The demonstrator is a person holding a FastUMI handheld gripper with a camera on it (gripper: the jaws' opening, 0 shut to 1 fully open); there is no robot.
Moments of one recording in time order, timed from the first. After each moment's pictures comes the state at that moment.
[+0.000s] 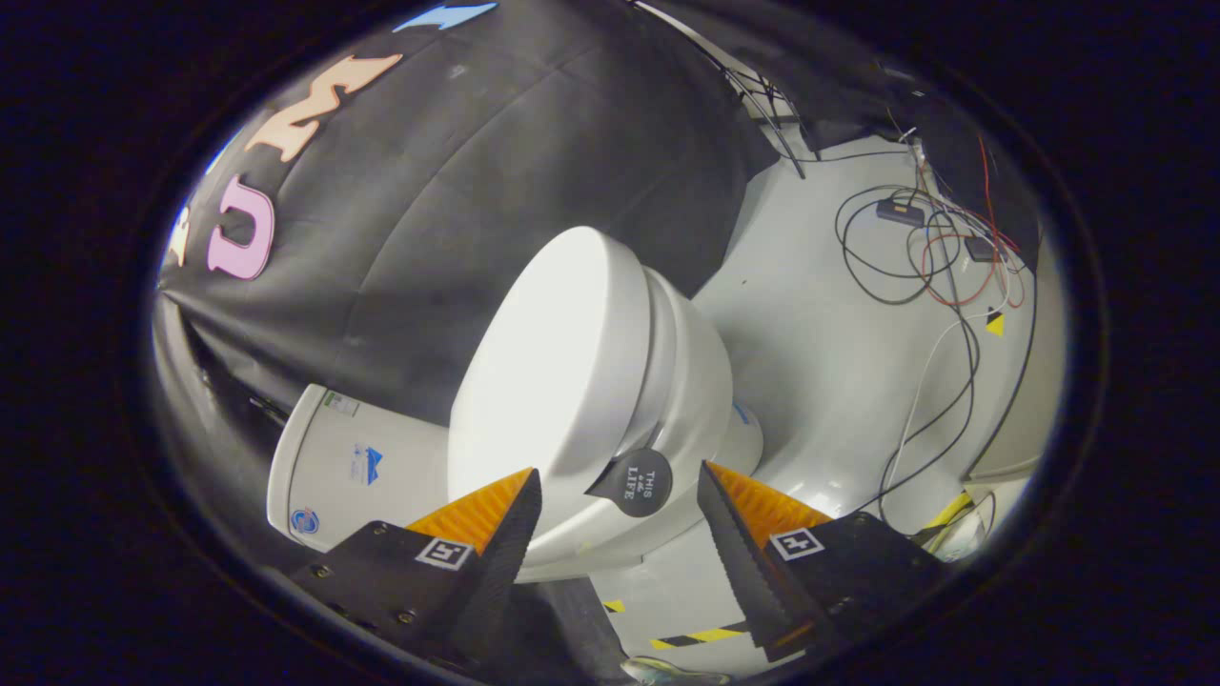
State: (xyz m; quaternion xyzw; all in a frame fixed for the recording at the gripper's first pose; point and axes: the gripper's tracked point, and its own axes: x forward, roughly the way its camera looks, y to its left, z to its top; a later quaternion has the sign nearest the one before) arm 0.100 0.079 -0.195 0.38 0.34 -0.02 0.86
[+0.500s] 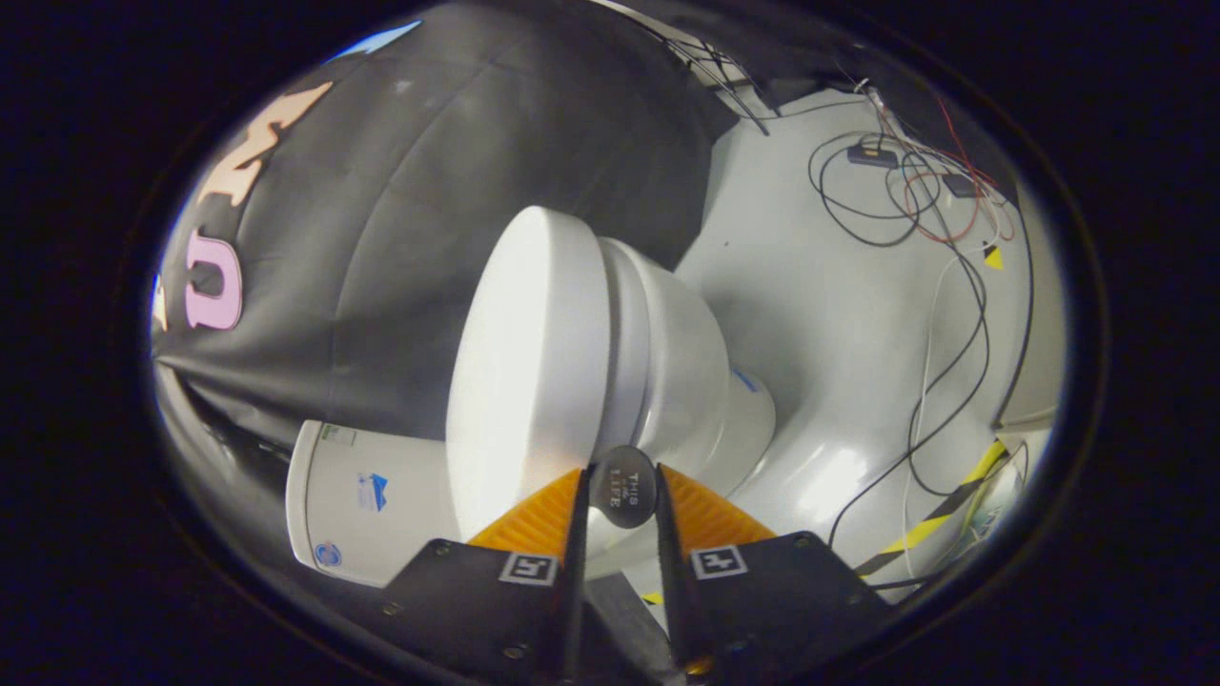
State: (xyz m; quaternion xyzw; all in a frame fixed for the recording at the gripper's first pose) arm 0.110 0.081 -0.220 0.46 0.36 -0.04 0.81
